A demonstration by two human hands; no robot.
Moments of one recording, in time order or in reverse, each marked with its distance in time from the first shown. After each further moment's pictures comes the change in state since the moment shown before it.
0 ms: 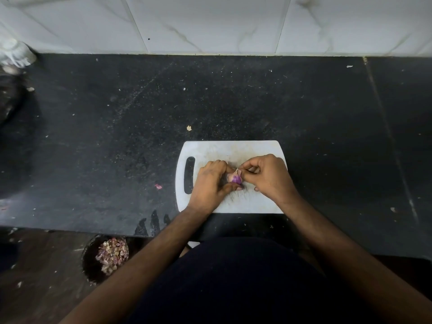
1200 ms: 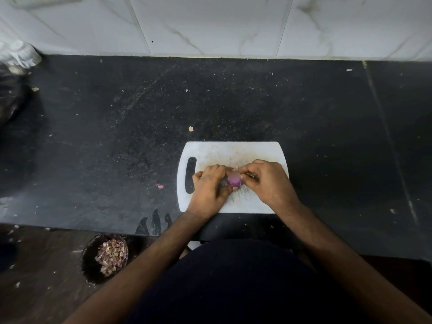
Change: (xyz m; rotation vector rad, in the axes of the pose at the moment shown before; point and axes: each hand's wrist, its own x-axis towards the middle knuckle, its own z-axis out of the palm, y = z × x) left_hand -0.015 -0.014 0.007 0.061 0.016 -0.034; right_hand -0.013 -0.002 0.002 -0.141 -0.012 -0.139
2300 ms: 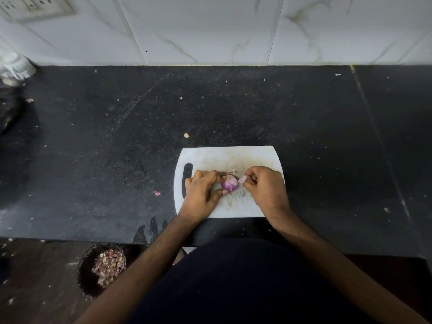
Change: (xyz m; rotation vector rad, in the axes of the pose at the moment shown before) left_hand 0.000 -0.013 -0.011 -0.035 -0.047 -0.027; right_hand -0.004 0.009 0.016 -0.051 0.170 0.186
